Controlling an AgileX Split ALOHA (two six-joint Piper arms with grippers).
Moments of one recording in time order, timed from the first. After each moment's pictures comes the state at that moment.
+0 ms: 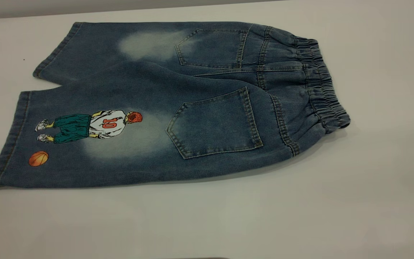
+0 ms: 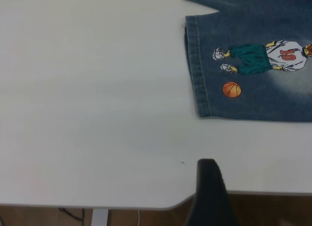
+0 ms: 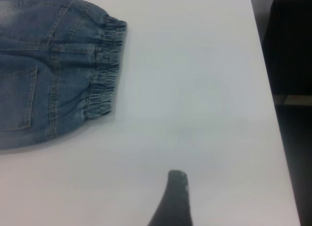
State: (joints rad) left arm 0.03 -0.02 -0.49 0.05 1.13 -0.01; right arm -0.03 -0.01 -0.47 0.07 1.14 -0.01
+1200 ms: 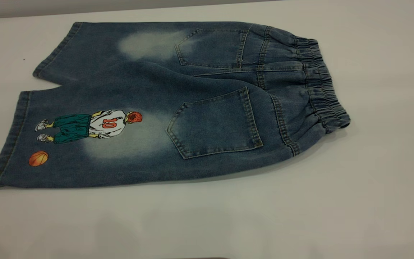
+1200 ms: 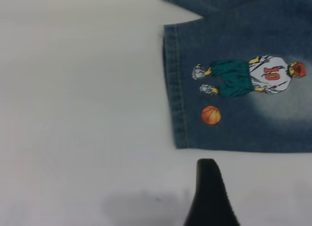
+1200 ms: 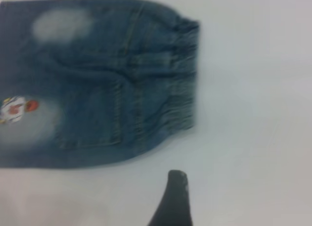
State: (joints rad) left arm 0.03 0.65 -0.64 -0.03 0.81 -0.01; right arm -0.03 0.51 -0.61 0.36 0.94 -0.05
